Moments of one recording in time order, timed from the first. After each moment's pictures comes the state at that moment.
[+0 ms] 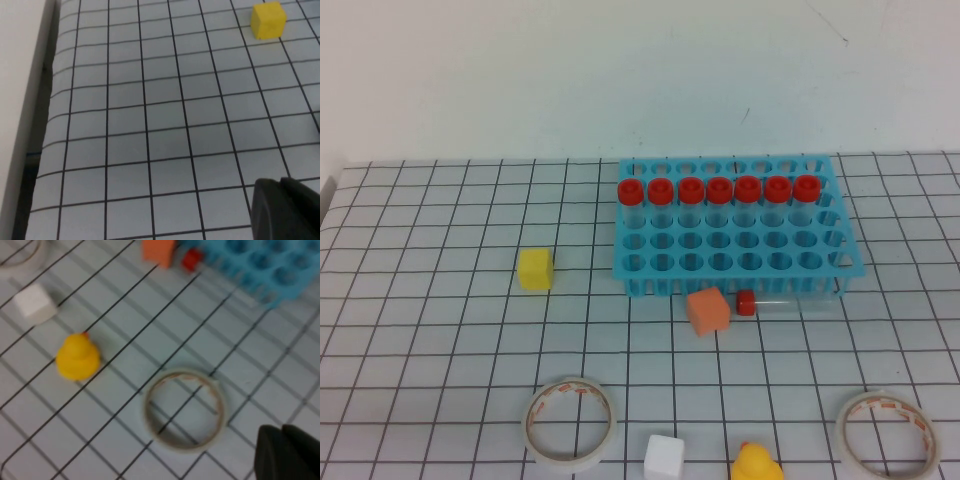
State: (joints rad) right arm -0.03 0.95 -0.88 0.47 1.03 -0.88; left arm -0.03 0.42 -0.49 -0.05 0.74 0.05
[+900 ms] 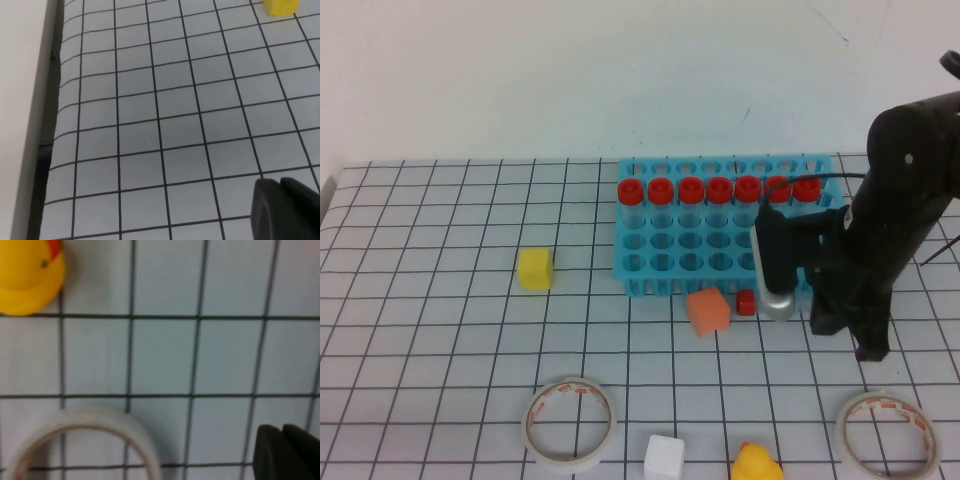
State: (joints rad) right arm 0.44 1.85 -1.41 0.07 1.06 -1.16; left arm -0.03 0.43 -0.47 0.00 0.73 0.07
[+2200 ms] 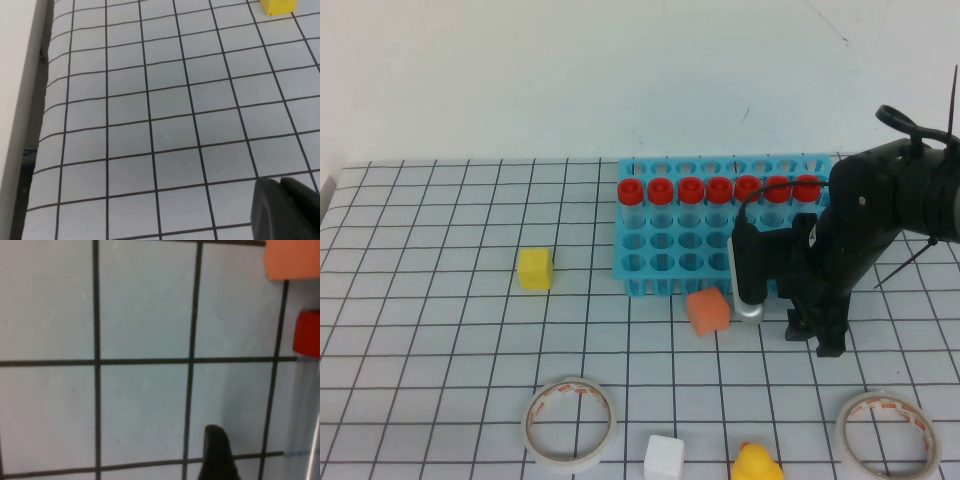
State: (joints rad) right arm 0.44 1.99 -1.42 0.02 0.79 -1.16; left arm -0.03 0.43 -0.39 -0.03 0.63 0.07
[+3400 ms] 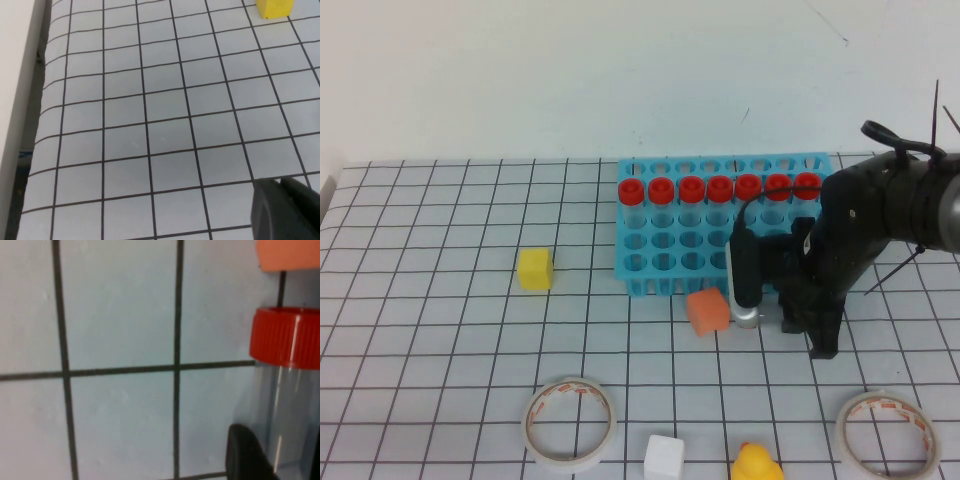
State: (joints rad) right arm 0.44 2.03 -1.42 -0.02 0.73 -1.11; left arm -0.03 0.43 -0.39 -0.04 0.62 0.08
